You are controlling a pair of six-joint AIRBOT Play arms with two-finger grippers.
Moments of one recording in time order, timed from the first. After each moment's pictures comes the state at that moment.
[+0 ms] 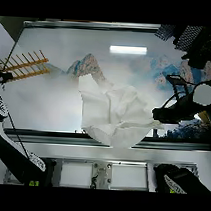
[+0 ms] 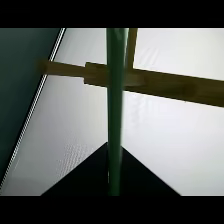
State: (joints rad) left arm 0.51 -2.09 2.02 1.93 -0.99 -1.58; right arm 0.29 -0.97 1.21 -1.50 1.74 1.83
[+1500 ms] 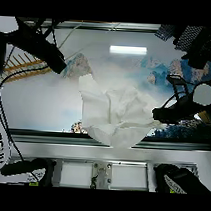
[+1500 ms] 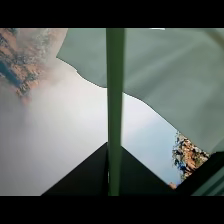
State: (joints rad) left arm -0.29 -1.43 2.02 1.47 -1.72 -1.00; right arm 0.29 -0.97 1.21 -1.50 1.74 1.83
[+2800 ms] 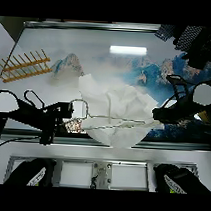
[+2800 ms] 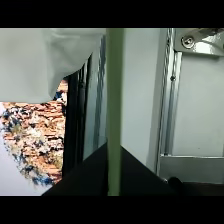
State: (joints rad) left arm -0.22 -0.82 0.93 1.10 -1.67 -0.38; right arm 0.29 -0.97 1.21 -1.50 1.74 1.83
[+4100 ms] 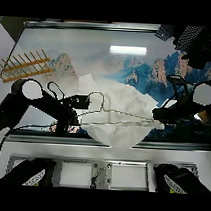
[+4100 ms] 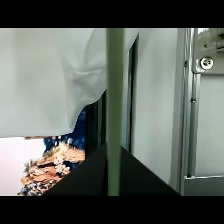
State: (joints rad) left arm -0.35 -1.04 1.04 1.10 -1.58 -0.40; right arm 0.29 -0.97 1.21 -1.50 1.73 1.83
